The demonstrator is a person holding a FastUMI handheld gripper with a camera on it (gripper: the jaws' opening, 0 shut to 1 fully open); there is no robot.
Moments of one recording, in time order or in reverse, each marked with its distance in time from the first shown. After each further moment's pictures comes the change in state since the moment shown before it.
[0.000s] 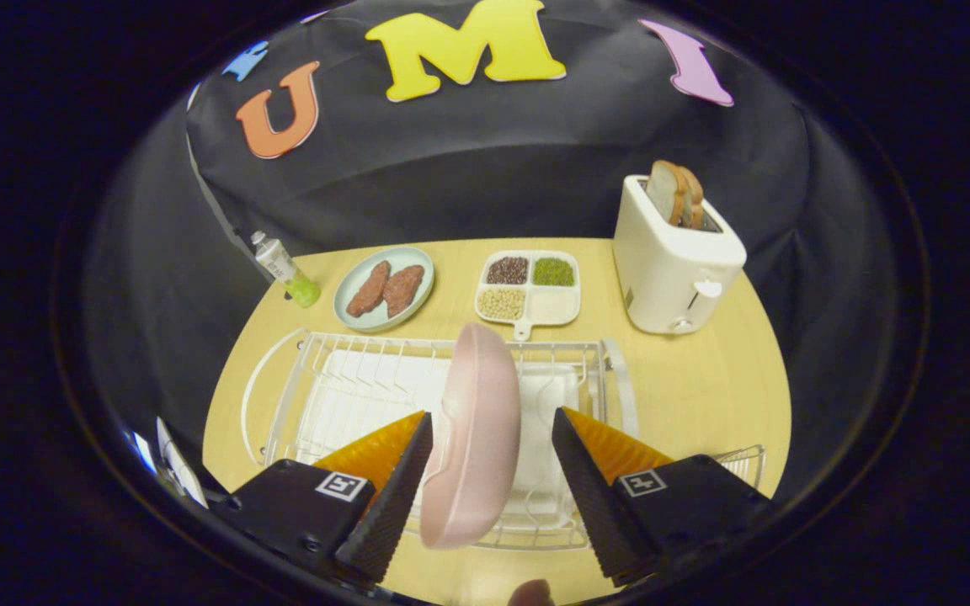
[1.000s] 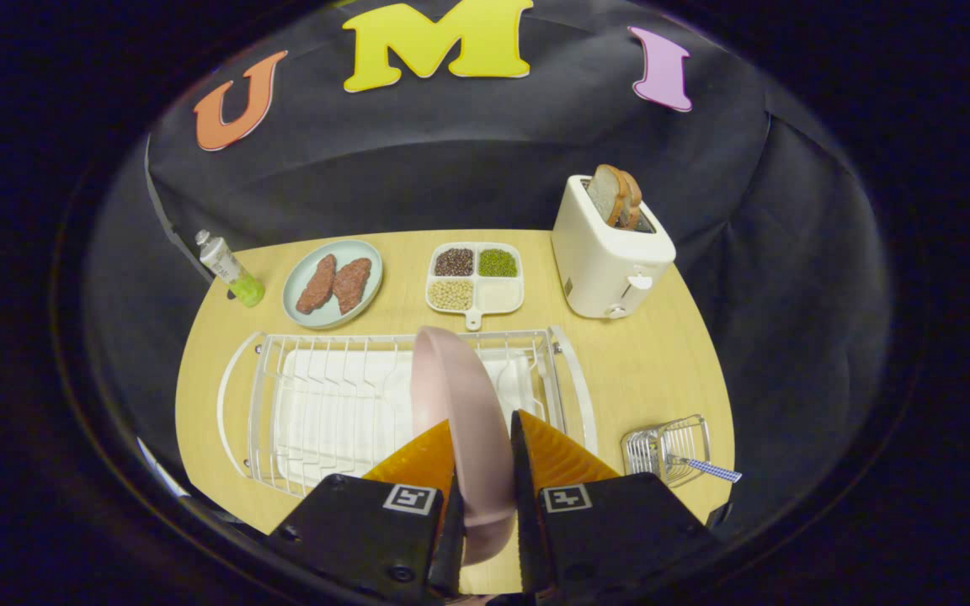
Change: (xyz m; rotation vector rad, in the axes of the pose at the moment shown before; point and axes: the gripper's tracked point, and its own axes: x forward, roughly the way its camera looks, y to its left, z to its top) arm -0.063 0.011 0.004 0.031 0.014 -0.250
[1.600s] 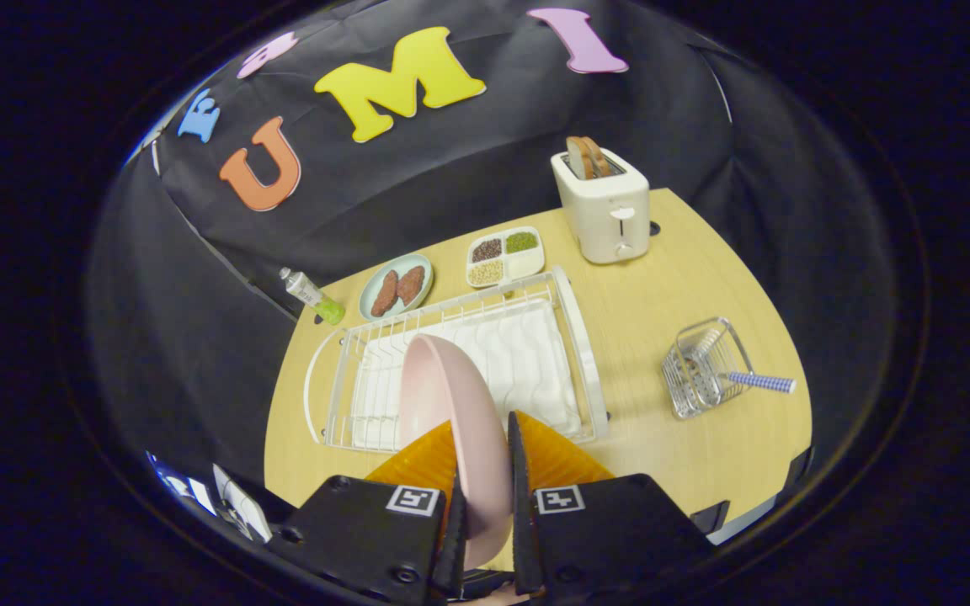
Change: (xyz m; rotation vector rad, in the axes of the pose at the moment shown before) arm -0.039 -0.048 -0.122 0.236 -0.048 0.363
